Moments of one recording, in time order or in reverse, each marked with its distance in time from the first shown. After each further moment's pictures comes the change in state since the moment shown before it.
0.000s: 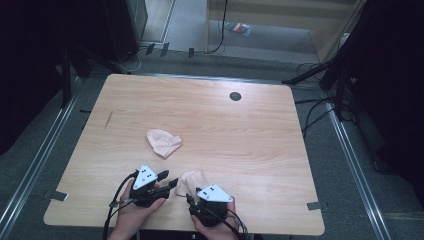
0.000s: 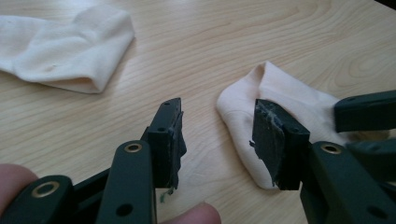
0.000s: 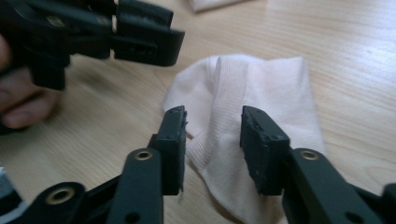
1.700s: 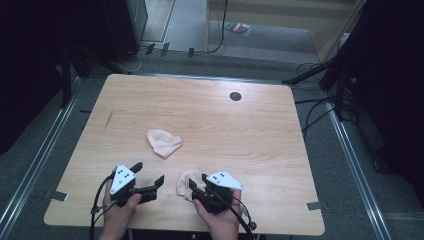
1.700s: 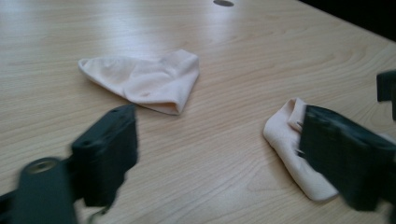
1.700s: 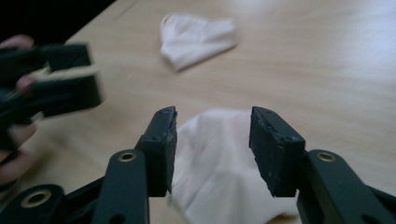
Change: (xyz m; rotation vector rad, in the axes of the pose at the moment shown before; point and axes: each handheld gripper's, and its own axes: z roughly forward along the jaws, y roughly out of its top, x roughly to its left) left arm 0.015 -0.001 -0.034 -0.134 0.153 -0.018; right arm -0.012 0.033 -0.012 -0.074 0.004 0.161
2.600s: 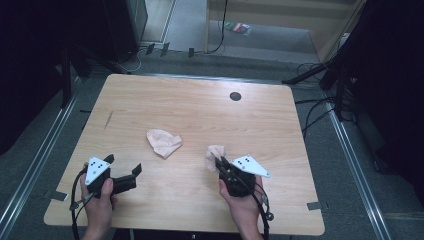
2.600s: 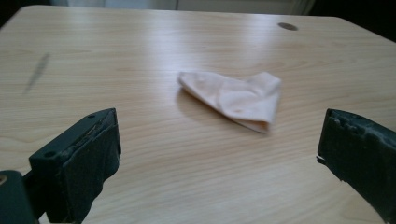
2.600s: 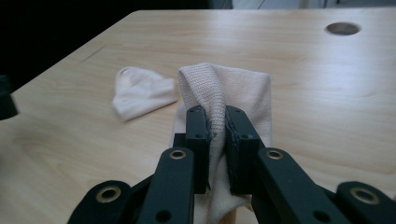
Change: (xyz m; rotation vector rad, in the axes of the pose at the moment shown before) left arm 0.048 0.007 -0.020 -0.069 0.146 -0.094; right arm -0.045 0.040 -0.029 -0.137 -0.087 -0.033
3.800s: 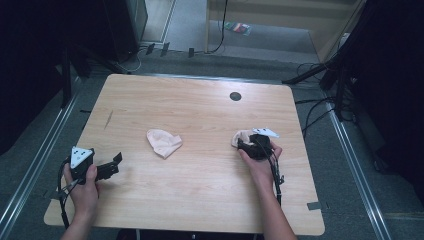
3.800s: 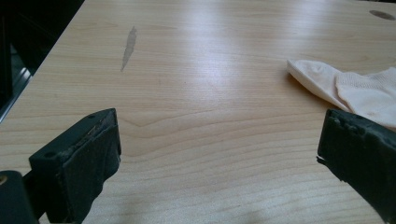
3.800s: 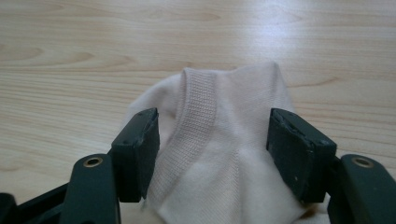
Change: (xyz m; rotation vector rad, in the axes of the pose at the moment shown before) left arm 0.083 -0.007 0.022 0.051 0.176 -0.065; right arm -0.140 0.007 0.099 0.184 -0.287 0.063
